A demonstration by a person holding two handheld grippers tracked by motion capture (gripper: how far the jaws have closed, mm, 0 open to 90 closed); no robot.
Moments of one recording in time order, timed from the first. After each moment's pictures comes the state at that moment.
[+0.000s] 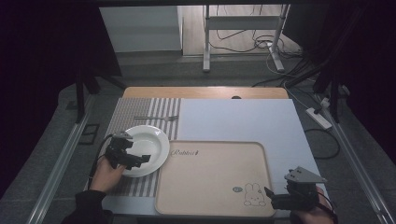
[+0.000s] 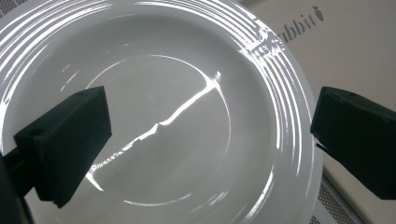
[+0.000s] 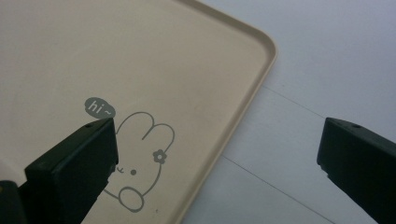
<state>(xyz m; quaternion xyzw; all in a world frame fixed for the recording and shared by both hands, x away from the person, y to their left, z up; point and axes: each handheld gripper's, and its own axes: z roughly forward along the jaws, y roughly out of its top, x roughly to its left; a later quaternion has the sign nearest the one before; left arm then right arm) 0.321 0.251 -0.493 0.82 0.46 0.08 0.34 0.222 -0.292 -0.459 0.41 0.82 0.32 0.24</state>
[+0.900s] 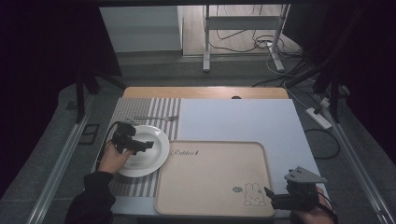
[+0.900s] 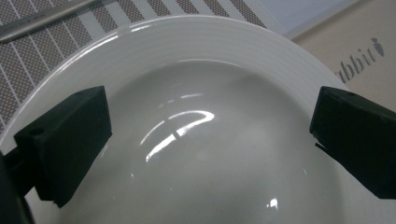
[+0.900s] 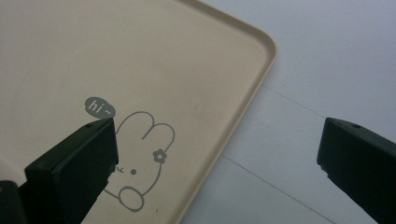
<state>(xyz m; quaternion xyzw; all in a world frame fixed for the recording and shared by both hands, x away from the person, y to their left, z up) 0.375 0.250 -0.498 0.82 0.47 0.09 0.32 0.222 -0.292 -0.459 0.41 0.82 0.32 0.24</state>
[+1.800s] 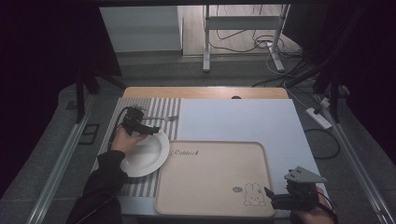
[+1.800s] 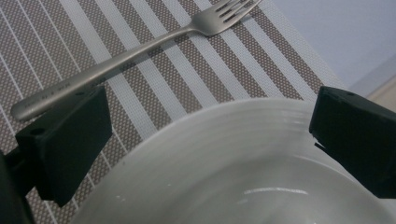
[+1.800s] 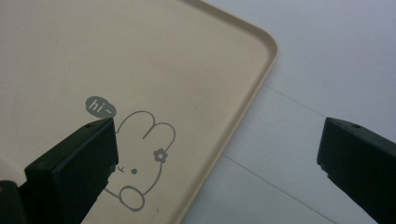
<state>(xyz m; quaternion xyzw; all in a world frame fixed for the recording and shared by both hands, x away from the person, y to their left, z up) 0.445 0.239 -0.505 0.82 0.47 0.10 0.30 0.222 -0.292 -0.459 0.41 0.82 0.32 0.24</state>
